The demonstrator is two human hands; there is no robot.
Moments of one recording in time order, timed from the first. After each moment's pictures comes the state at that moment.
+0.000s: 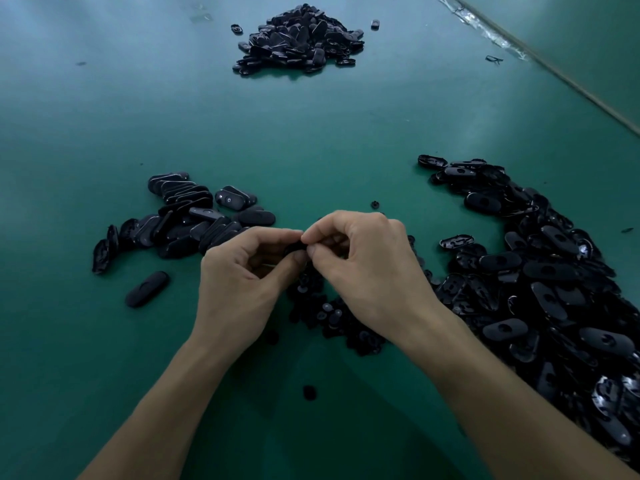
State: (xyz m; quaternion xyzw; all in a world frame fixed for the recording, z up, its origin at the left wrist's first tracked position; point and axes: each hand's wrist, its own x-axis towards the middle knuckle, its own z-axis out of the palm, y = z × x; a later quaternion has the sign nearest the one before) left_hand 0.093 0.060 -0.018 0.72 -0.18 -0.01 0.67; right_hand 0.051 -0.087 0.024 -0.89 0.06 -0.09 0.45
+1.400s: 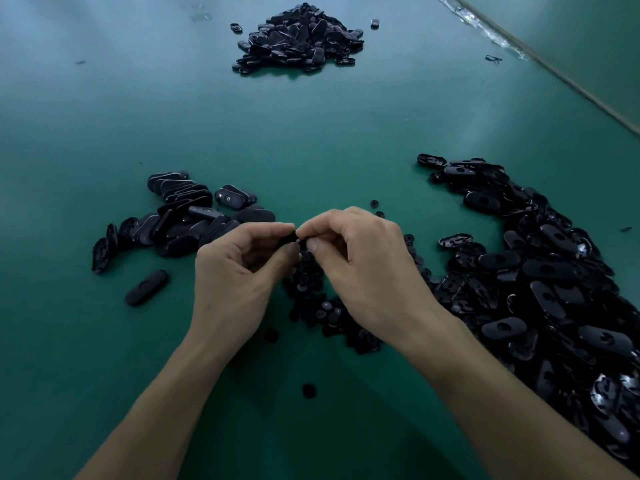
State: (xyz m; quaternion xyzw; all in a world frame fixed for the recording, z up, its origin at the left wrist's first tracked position) left_hand 0.096 0.062 -0.021 0.70 -0.15 -0.01 0.69; right_hand 0.050 -0.084 0.023 -0.90 0.03 -0.10 0.42
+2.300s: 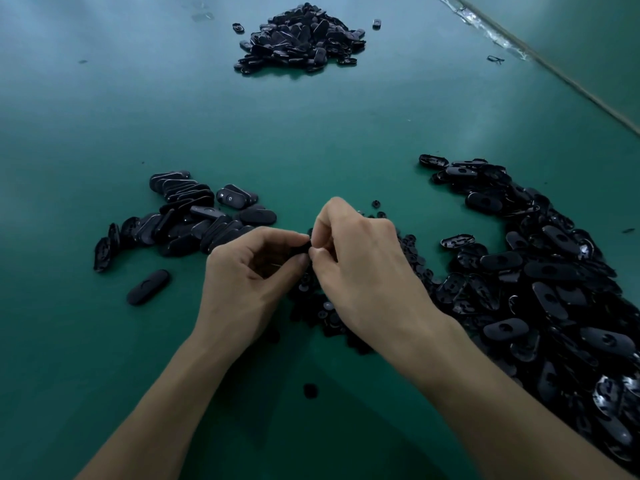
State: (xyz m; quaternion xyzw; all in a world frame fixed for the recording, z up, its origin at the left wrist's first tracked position) left_hand 0.094 0.064 -0.019 0.74 -0.19 -0.02 0.64; right_hand 0.046 -0.074 0.035 -0.93 0.05 -0.08 0.36
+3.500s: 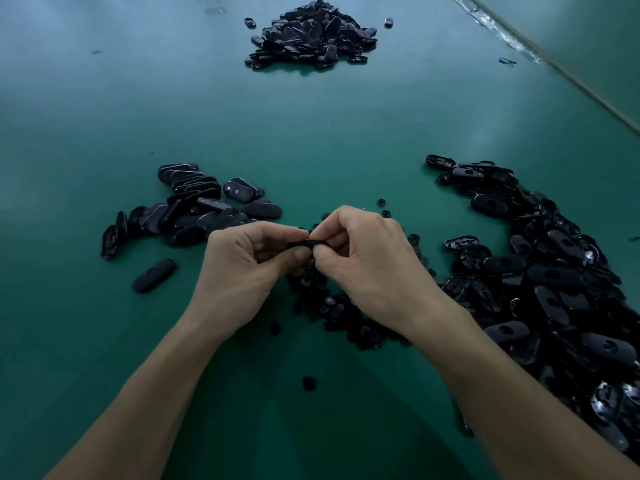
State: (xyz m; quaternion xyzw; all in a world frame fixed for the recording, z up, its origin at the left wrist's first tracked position) left_hand 0.102 0.064 -0.019 0.69 -0.14 -0.09 0.70; right_hand 0.056 -0.093 0.018 -0.90 0.04 -0.03 0.43
